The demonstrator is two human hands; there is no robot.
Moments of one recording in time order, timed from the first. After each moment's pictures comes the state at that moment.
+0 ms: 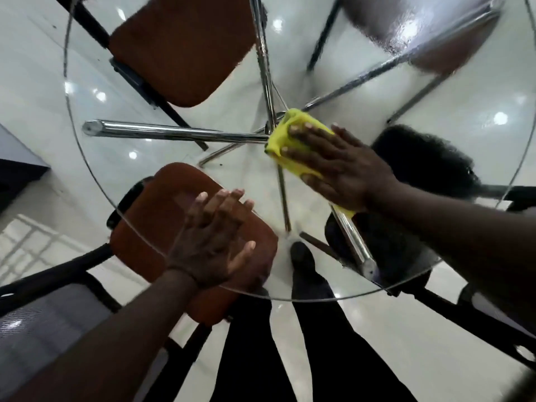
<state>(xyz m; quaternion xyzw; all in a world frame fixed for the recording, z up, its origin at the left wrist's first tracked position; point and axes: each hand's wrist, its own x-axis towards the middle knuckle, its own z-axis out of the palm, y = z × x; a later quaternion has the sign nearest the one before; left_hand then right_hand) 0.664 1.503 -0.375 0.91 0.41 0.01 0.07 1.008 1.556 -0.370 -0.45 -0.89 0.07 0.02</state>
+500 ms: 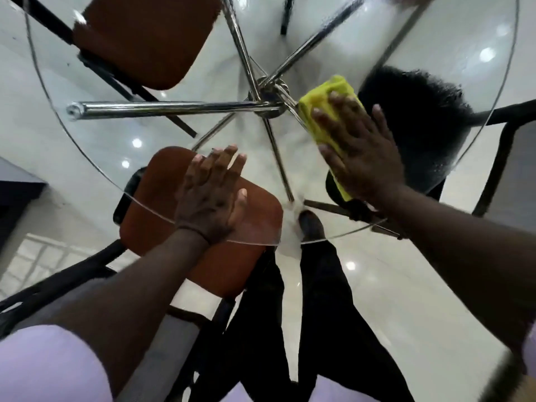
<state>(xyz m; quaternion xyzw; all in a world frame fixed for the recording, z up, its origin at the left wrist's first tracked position) 0.661 1.502 -0.385 0.90 0.41 0.00 0.10 0.985 1.443 -0.385 -0.71 -0.70 0.05 0.03</state>
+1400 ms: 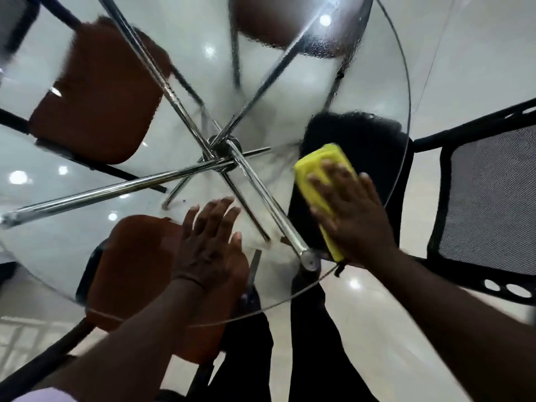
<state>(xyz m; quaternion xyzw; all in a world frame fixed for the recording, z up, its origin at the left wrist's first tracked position) 0.784 1.510 -0.393 0.93 0.36 0.07 0.10 1.085 1.383 -0.394 -0.77 -0.63 0.02 0.08</state>
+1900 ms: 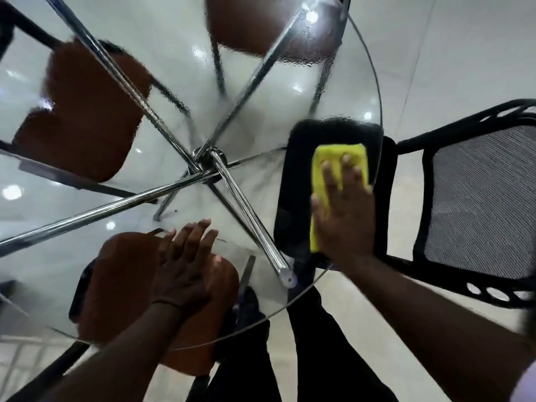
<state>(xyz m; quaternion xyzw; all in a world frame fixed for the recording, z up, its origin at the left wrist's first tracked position) 0.788 1.510 -0.389 0.93 0.35 0.01 0.07 1.095 1.397 -0.389 -0.89 -0.43 0.03 0.12</state>
